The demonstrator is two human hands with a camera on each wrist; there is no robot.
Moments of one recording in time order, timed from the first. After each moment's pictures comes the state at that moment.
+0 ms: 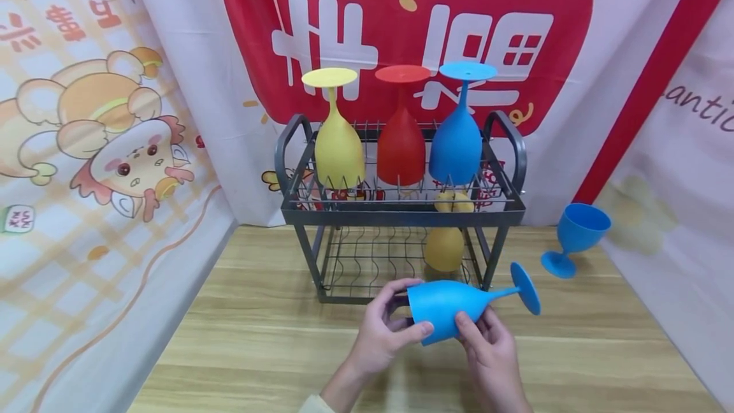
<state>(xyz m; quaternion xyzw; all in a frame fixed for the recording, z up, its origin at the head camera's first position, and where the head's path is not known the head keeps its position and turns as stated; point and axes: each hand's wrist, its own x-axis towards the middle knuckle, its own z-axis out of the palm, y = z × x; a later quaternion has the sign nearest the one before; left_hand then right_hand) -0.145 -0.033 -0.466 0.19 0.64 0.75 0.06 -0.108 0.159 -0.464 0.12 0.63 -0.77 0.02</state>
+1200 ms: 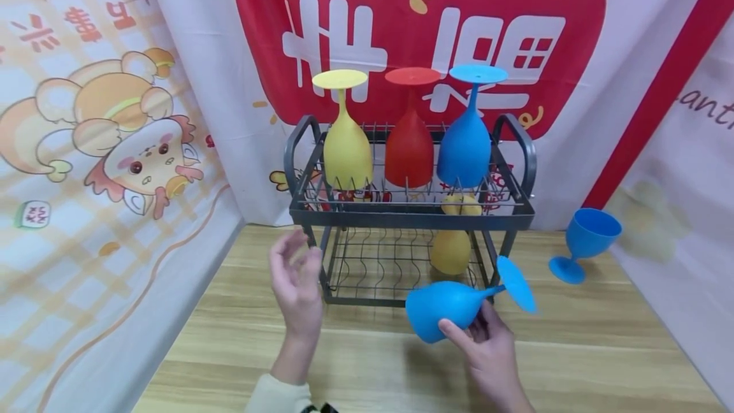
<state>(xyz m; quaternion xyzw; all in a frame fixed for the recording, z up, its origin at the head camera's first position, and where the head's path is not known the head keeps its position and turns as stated) -0.174 -0.114 -0.413 0.04 0.60 0.71 -0.36 -0.121 0.155 -0.474 0.08 0.74 -0.66 -0.04</state>
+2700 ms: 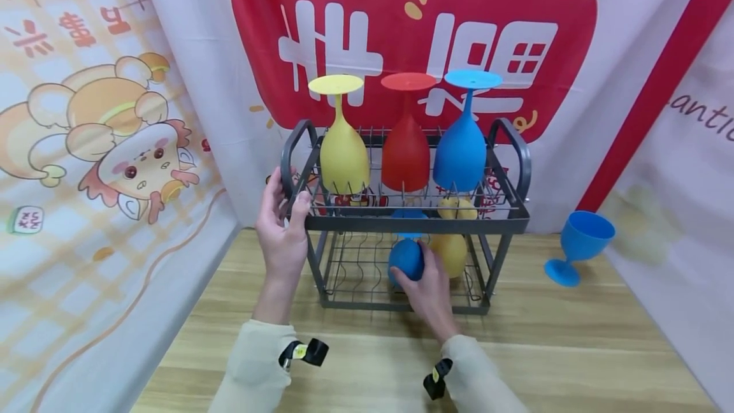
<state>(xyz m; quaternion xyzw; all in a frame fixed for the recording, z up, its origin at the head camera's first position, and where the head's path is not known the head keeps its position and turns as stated) -0.228 -0.141 -0.347 0.06 0.65 0.67 -0.34 -0.248 0.092 -0.514 0.02 0.87 -0.49 -0.12</state>
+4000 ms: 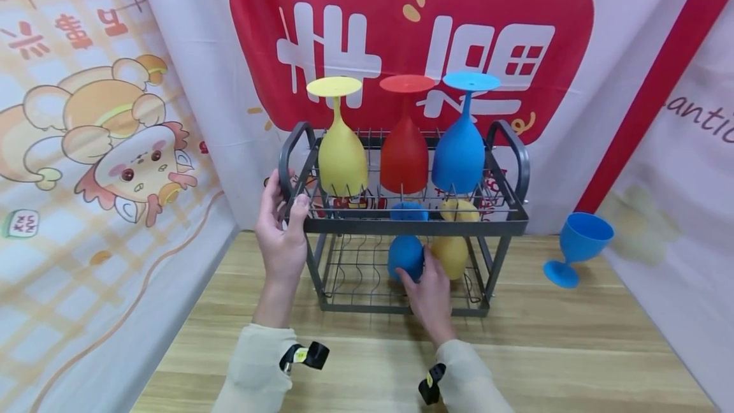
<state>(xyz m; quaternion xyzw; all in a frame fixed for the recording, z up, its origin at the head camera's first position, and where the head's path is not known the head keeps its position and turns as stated) -0.228 -0.140 -0.349 0.07 0.65 0.68 -0.34 -0.252 0.091 -0.526 0.03 0.89 -0.42 -0.19</state>
